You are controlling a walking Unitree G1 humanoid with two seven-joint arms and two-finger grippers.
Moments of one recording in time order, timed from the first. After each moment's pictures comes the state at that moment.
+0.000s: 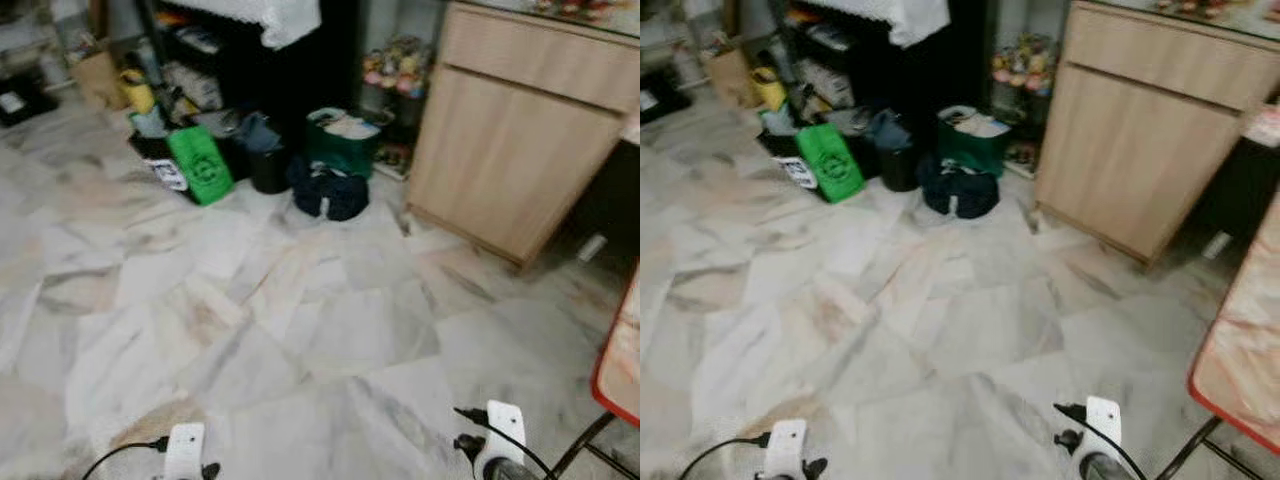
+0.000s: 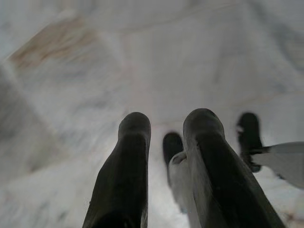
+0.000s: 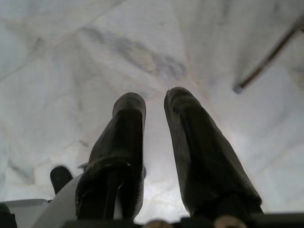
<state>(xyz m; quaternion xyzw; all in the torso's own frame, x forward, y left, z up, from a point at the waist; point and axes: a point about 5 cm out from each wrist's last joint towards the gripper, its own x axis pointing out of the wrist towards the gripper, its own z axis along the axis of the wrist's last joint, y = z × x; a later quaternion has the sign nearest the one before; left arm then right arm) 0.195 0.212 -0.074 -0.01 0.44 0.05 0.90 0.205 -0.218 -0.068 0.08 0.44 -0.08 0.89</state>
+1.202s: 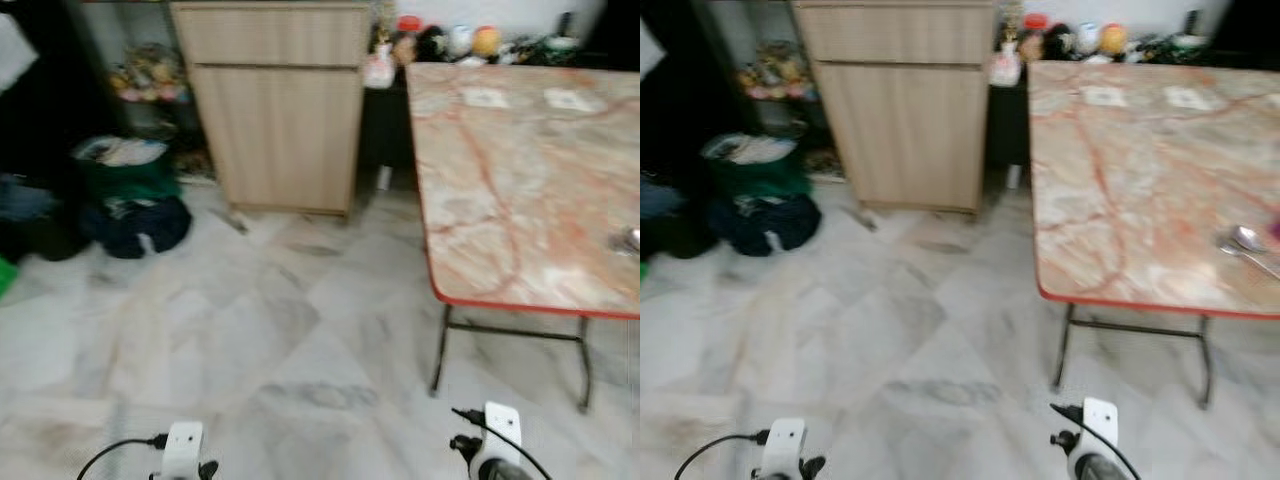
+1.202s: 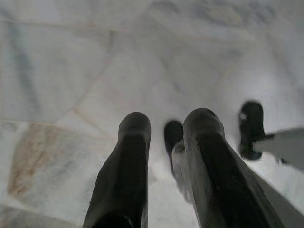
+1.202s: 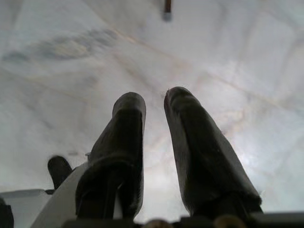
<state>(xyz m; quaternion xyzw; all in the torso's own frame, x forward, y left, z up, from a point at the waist) 0.185 0.216 -0.078 0.01 0.45 0.03 0.89 0.201 -0.215 -0.071 0.09 0.44 -0.09 0.89</state>
